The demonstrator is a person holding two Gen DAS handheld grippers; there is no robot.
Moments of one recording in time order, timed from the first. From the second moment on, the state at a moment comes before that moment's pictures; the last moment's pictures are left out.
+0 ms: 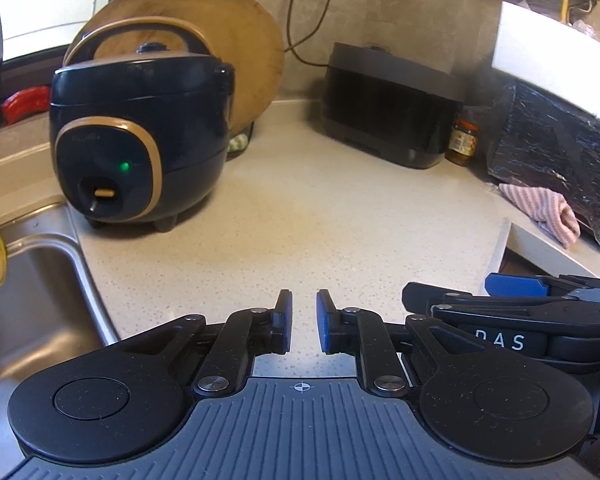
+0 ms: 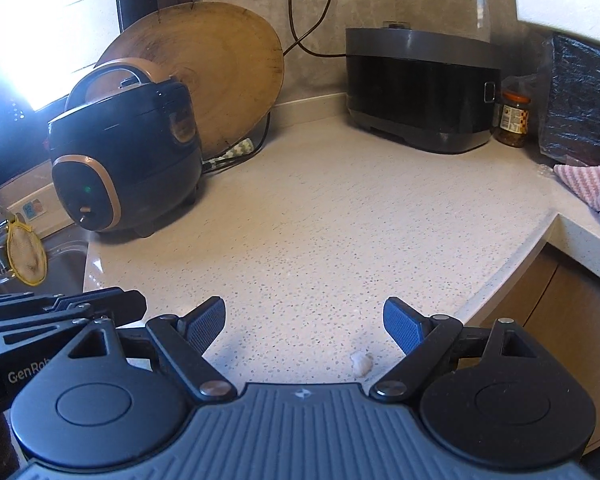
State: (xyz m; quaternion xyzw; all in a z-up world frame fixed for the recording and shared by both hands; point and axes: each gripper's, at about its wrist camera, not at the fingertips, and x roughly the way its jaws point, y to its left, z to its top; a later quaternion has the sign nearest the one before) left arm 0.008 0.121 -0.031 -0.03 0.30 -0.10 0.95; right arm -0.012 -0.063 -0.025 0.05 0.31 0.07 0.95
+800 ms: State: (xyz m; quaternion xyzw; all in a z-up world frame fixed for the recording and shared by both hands) left arm 0.006 0.120 -0.028 -0.03 0.30 -0.10 0.95; right arm -0.008 -0.062 -0.026 0.05 0.32 0.07 0.95
